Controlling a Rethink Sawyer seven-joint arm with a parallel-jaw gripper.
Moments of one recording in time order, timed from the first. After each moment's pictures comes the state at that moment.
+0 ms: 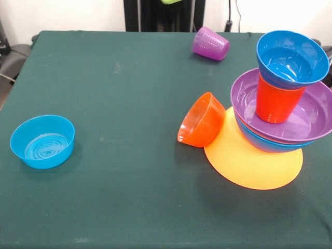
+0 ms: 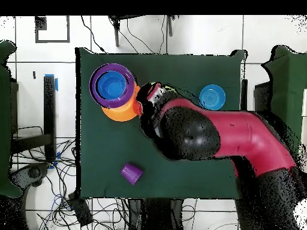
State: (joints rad) arm -0.93 -1.18 0.91 1.93 -0.08 0.57 2.32
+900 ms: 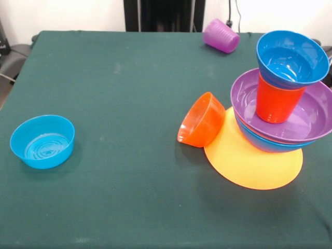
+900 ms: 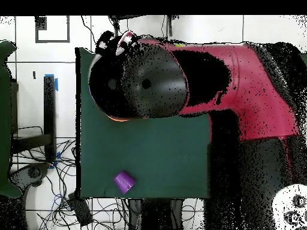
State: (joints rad) arm -0.60 -1.14 0.67 1.44 -0.19 0.91 2.33
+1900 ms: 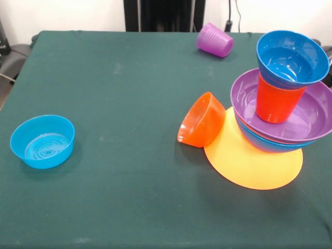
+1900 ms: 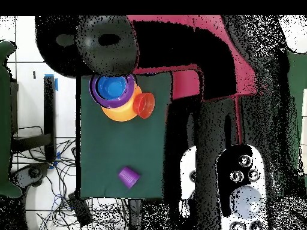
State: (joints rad) arm -0.34 -0.97 0.44 1.11 -0.25 0.95 2.36
